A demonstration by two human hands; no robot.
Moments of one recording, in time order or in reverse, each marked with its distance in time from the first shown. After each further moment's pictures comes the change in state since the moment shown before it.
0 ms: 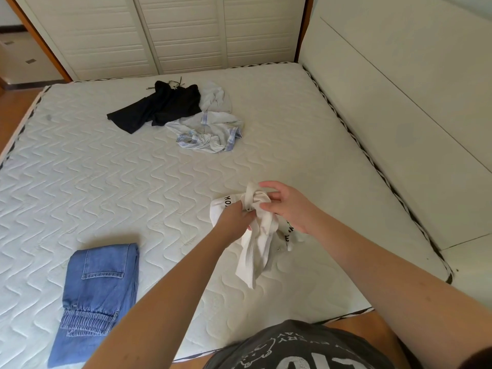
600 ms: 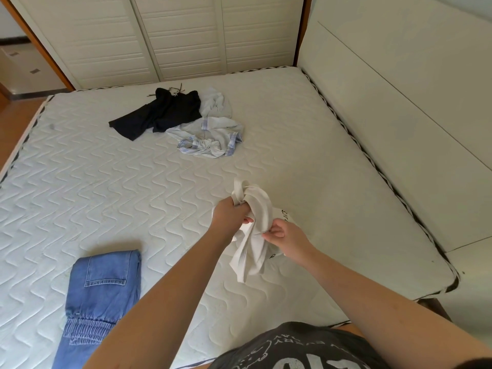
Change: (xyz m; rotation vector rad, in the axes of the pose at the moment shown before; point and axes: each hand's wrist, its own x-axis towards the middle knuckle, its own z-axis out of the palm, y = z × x) left_hand 0.010 0.007 -0.010 -0.374 0.186 -0.107; right_hand -0.014 0.078 0.017 -0.266 0.129 0.037
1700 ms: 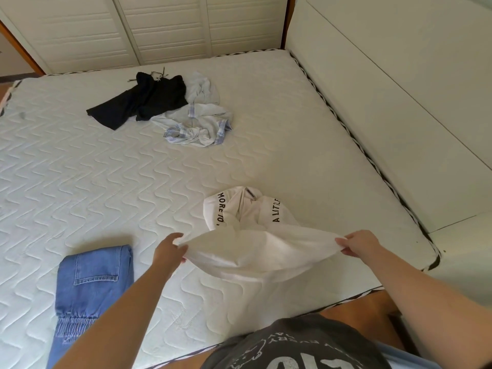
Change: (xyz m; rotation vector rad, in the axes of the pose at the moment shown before) left_hand 0.012 -0.152 -0.123 0.375 0.126 -0.239; right_hand -0.033 0.111 -0.121 0.005 0.405 0.740
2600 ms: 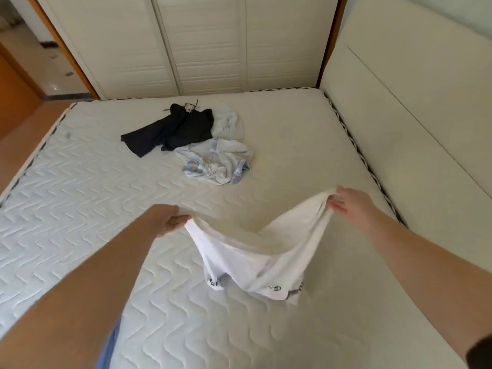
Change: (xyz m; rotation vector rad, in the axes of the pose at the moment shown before) left_hand 0.105 0.235 -0.057 -0.739 -0.030 -0.240; right_hand 0.093 -0.296 -0.048 0.652 -0.285 -0.268
